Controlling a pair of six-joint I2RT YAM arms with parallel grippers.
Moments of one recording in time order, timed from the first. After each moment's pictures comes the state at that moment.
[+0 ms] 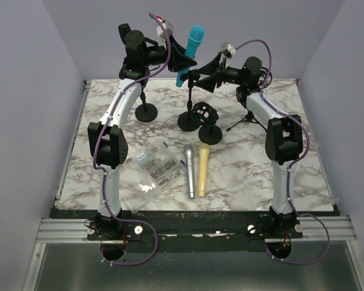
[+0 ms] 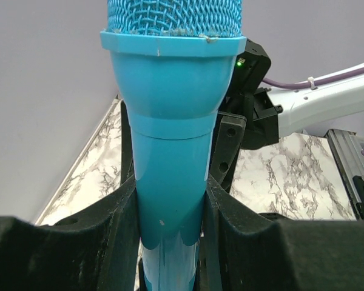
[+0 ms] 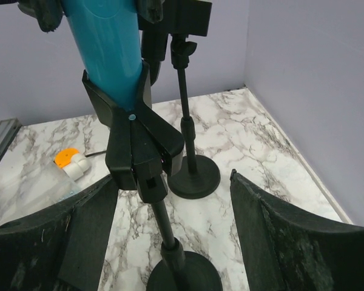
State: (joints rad) left arm -0.24 2.18 2.22 0.24 1.14 -0.35; right arm 0.23 2.23 1.85 0.72 -1.16 0.34
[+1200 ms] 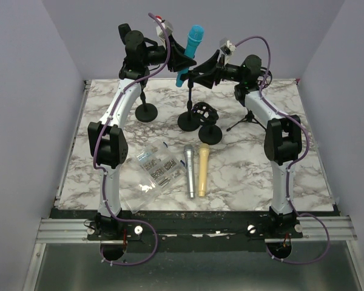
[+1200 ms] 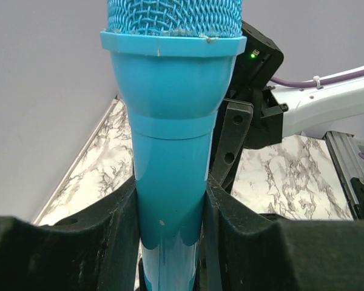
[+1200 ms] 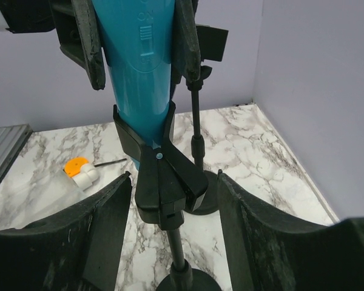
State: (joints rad) left arm -0.24 2.18 2.22 0.25 1.14 -0.37; right arm 0.26 2.23 1.89 0.77 -1.17 0.42
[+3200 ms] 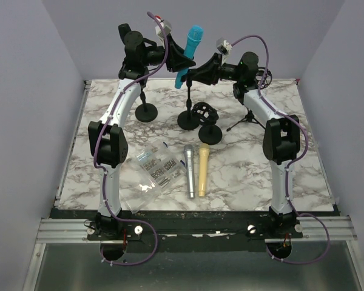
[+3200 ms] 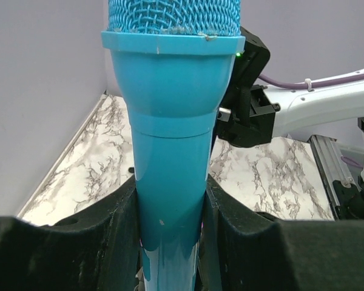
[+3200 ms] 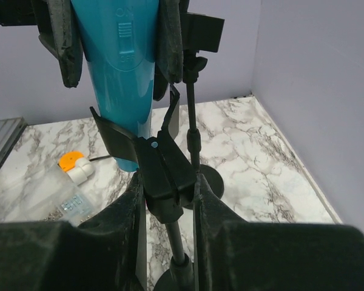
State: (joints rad) left arm -0.24 2.20 2.22 0.28 1.16 -0.45; right arm 0.27 2.26 1.95 0.64 -1.17 0.32
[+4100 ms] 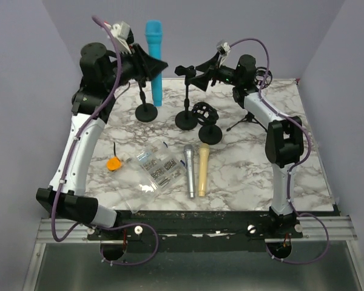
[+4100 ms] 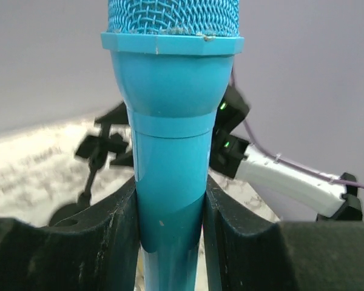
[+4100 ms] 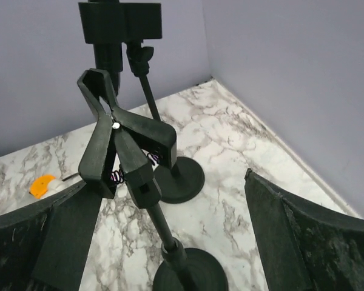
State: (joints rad) left arm -0.21 1.48 1.88 -0.28 0.58 -0.51; right arm 0.28 2.19 1.85 0.55 -0.95 0.27
